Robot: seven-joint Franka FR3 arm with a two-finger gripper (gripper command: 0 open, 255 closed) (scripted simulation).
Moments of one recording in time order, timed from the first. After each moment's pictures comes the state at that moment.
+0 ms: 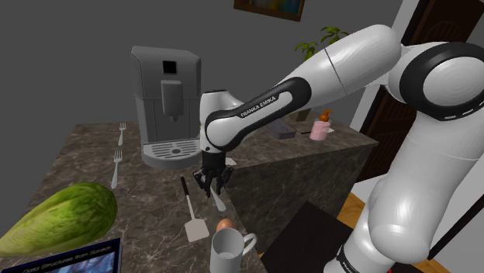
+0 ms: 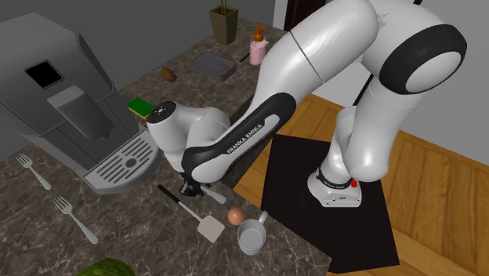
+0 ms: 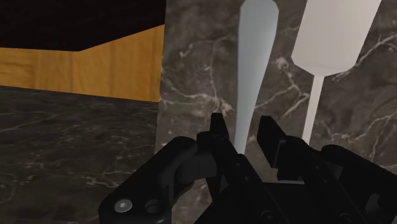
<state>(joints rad) 0.09 0.03 0.24 -2.26 0.12 2.18 0.63</state>
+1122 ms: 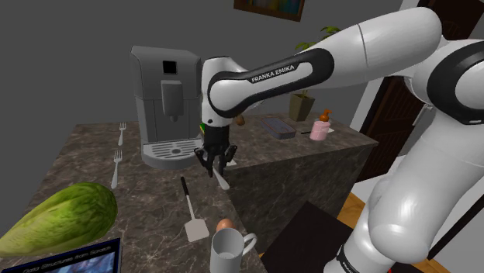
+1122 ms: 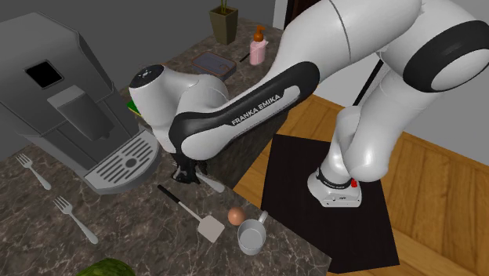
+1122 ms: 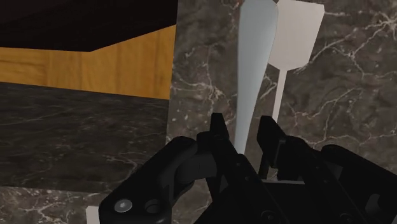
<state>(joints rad) 0.08 -0.08 0.23 -2.15 0.13 1.96 0.62</state>
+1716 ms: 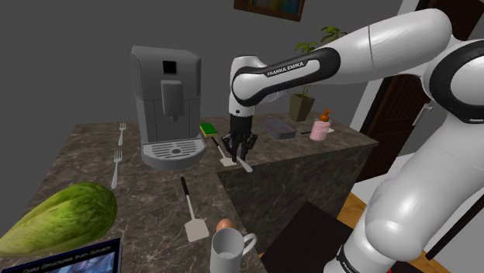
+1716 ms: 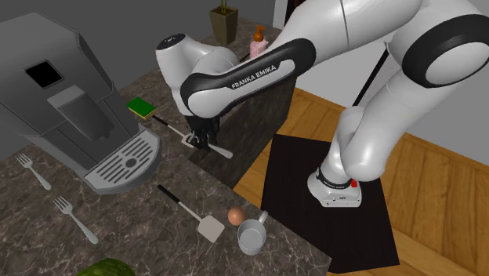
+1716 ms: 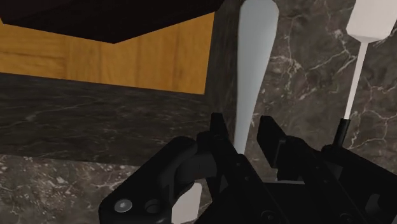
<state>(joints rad) -0.02 -0.15 0.11 -2.21 0.10 1.93 0.42</state>
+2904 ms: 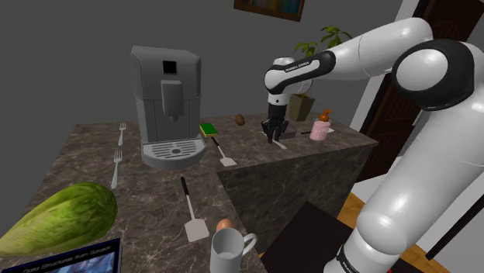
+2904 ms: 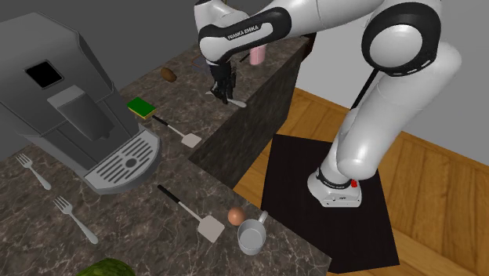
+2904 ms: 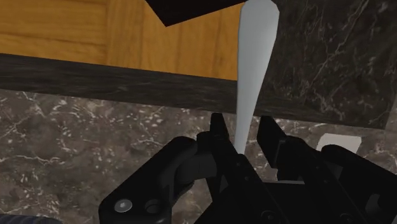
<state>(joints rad) -0.22 -0.05 -0.14 -2.10 0.01 1.90 0.00</state>
